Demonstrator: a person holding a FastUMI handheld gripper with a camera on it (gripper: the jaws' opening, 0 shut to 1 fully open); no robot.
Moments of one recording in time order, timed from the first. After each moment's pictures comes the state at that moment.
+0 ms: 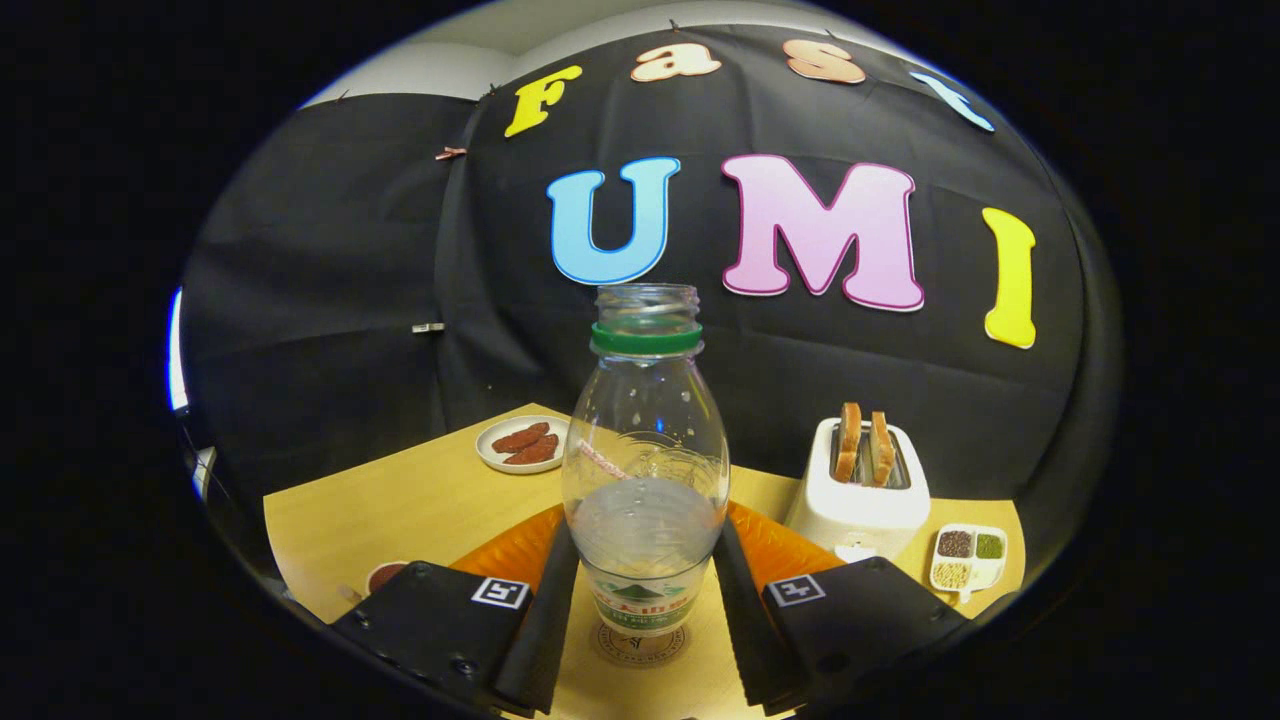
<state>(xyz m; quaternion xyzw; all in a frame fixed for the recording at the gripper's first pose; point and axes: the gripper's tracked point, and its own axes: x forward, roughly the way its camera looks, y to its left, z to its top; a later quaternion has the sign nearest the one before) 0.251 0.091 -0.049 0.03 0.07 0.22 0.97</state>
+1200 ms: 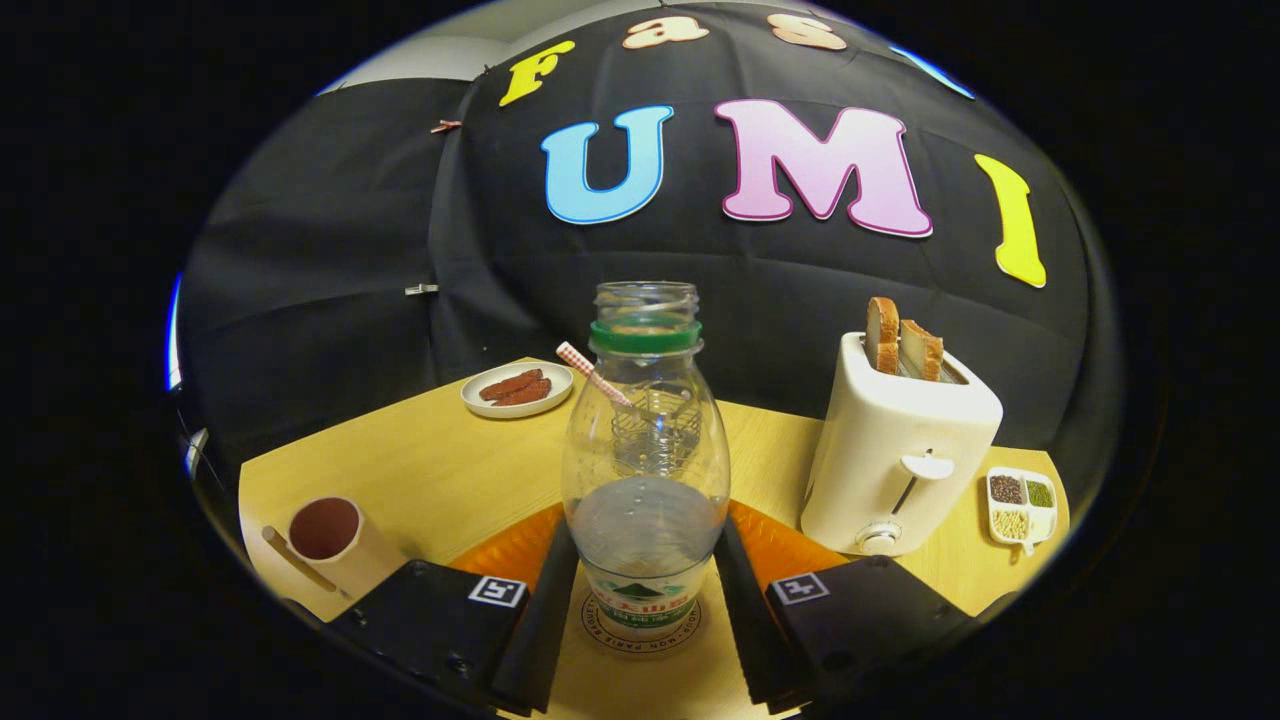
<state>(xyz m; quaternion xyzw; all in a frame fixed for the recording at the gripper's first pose) 0.264 0.110 -0.139 0.02 0.10 0.23 0.97</state>
